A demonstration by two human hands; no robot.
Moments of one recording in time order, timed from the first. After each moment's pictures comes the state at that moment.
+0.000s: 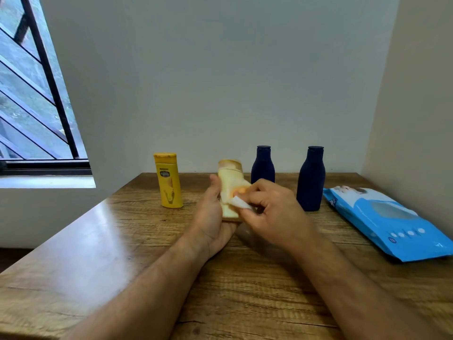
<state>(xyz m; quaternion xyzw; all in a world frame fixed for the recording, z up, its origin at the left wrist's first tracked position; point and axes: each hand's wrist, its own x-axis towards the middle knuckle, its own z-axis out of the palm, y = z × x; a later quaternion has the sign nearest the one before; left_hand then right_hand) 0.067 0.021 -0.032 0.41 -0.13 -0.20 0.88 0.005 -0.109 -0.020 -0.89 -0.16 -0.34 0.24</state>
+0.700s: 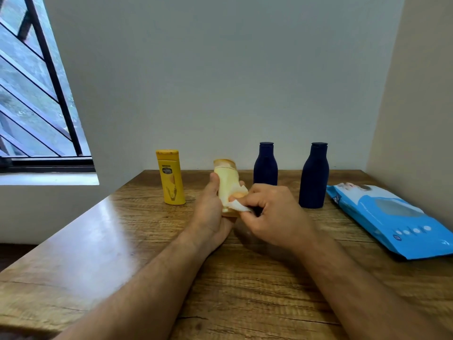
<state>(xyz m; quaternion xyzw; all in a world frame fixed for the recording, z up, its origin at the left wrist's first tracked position) 0.076 0.022 -0.033 0.40 -0.08 -0.17 0.90 0.004 -0.104 -0.018 -0.91 -0.18 -0.27 0.24</state>
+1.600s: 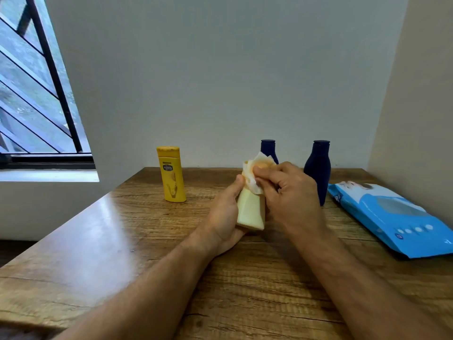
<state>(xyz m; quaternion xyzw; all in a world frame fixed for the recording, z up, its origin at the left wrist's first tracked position) 0.054 0.011 -0.033 0.49 -0.17 -0.22 0.82 0.007 -0.110 -0.014 -0.84 -0.05 -0.43 0.33</state>
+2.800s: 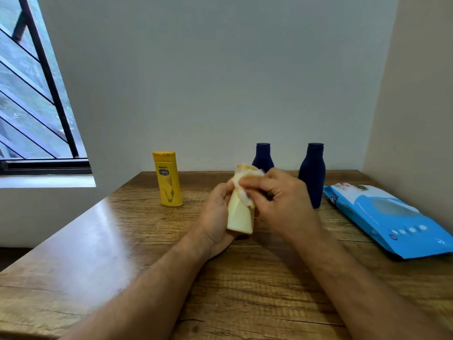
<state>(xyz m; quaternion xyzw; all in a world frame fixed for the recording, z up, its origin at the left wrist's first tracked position) 0.057 0.017 -0.032 0.50 -0.16 -0.20 0.82 0.004 -0.112 -0.014 -0.86 -0.11 -0.38 0.33</state>
